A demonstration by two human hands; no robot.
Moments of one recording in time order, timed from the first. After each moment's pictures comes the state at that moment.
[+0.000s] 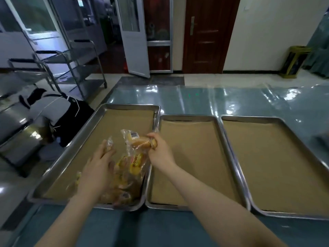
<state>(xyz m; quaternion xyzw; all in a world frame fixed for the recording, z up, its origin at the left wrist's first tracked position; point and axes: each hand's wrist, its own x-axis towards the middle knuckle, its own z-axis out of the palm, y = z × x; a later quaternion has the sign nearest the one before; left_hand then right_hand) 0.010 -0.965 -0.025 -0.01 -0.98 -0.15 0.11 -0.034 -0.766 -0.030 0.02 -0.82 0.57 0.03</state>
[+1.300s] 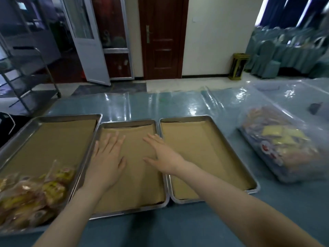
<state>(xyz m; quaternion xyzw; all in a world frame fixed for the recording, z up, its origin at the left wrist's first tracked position) 0.027 -0.714 0.011 -0.21 -0.96 -0.10 0.15 0.047 -0.509 0.016 0.13 -0.95 0.28 0.01</state>
